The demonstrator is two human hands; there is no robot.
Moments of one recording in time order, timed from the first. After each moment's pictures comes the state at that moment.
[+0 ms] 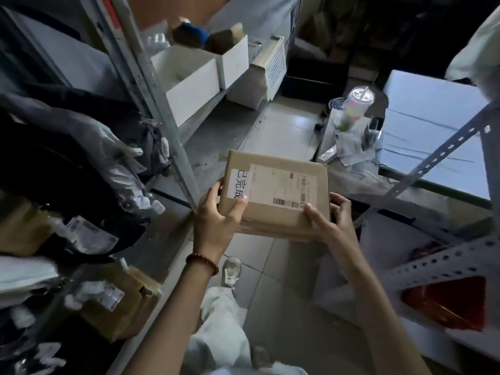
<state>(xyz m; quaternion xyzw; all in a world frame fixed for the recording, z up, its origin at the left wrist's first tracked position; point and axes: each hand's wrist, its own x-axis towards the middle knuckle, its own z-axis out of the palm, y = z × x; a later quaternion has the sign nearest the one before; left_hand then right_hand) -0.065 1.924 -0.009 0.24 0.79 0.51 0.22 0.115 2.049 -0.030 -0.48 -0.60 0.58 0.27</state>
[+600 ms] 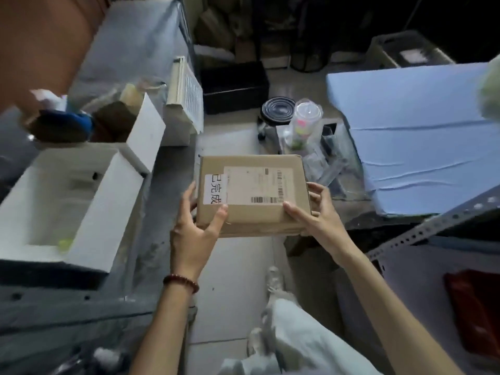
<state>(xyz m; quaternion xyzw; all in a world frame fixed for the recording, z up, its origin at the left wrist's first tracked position) -0.289 2.241 -0.011 0.41 0.76 0.42 0.29 -0.070 2.310 -0.027 -0.56 -0.53 0.54 0.33</state>
